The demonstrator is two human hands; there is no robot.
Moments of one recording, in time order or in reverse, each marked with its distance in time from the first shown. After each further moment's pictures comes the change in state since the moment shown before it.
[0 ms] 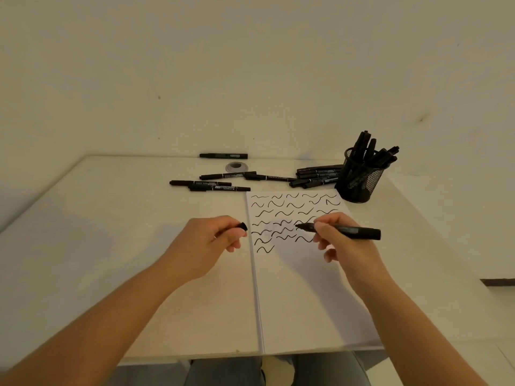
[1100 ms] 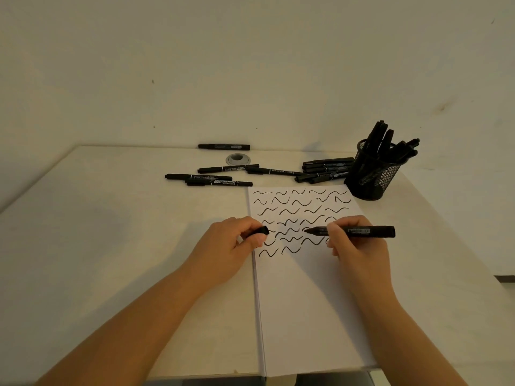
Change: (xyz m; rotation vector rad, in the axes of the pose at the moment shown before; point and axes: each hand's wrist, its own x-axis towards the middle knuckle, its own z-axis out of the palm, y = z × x) left_hand 0.023 -0.020 0.037 0.053 0.015 0.019; right_hand 0.008 0.024 0.004 -0.085 0.233 -0.152
